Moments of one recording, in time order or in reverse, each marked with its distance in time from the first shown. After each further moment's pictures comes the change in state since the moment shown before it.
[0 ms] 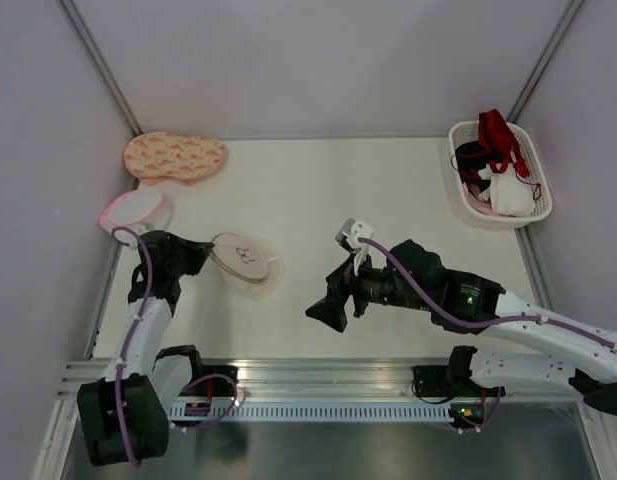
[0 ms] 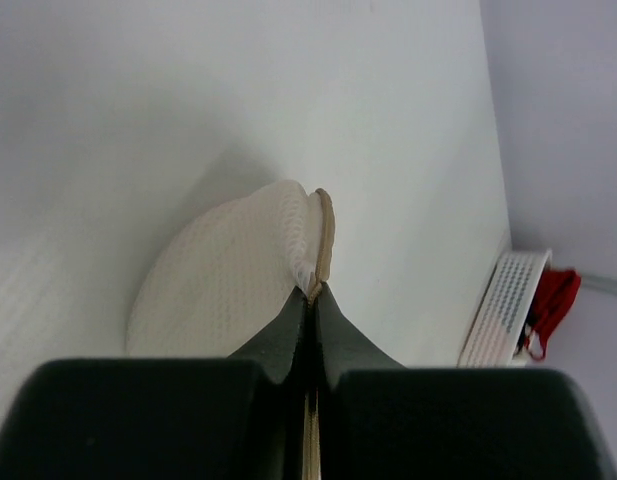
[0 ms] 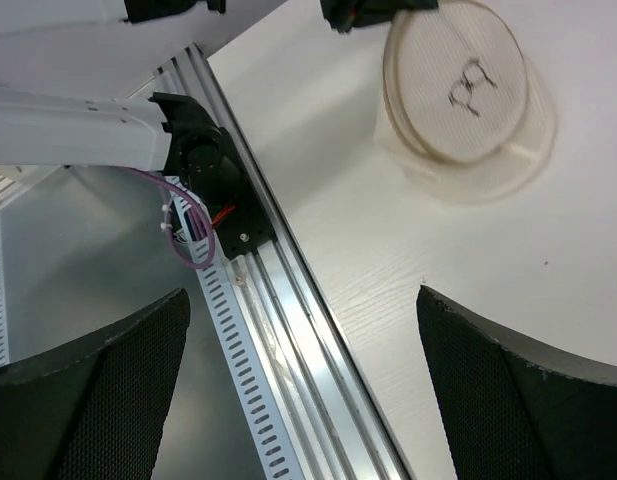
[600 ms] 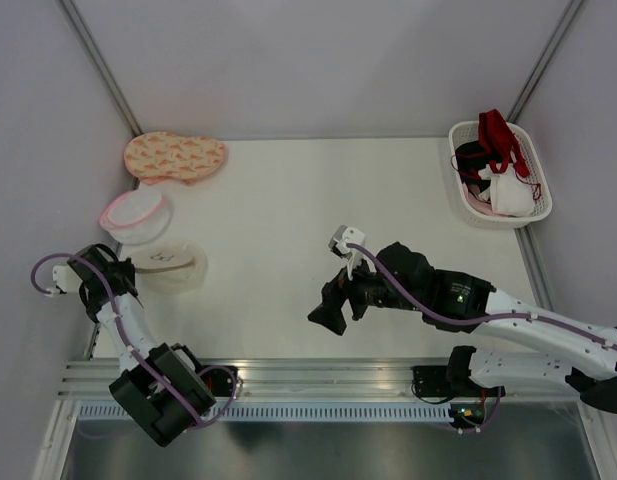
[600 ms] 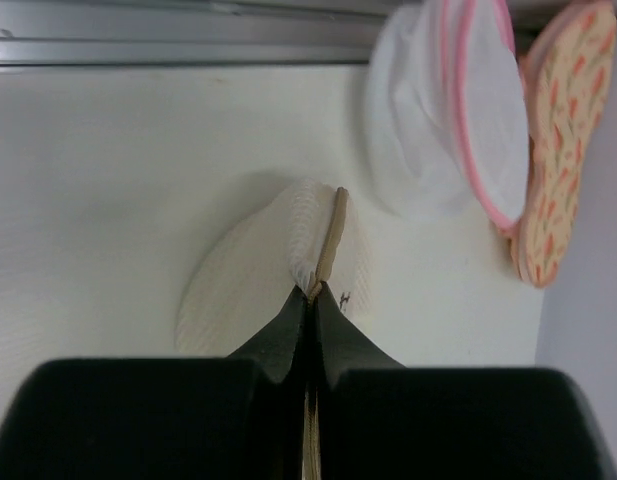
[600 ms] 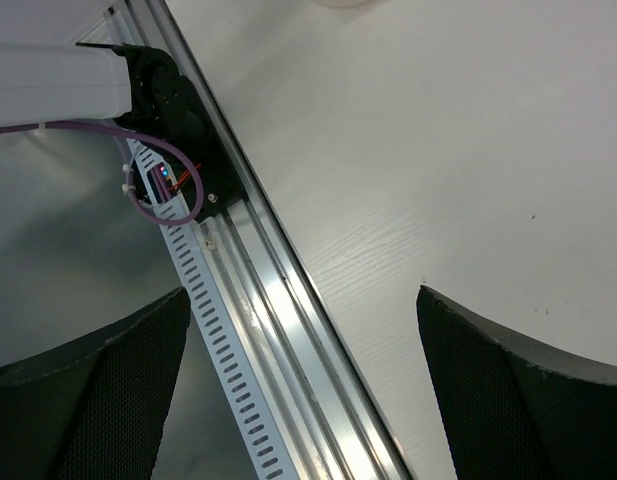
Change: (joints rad) left arm 0.636 0.071 0.123 -0.163 -0.153 0.088; right arm -0.003 0.016 -0.025 -0.065 0.021 -0.018
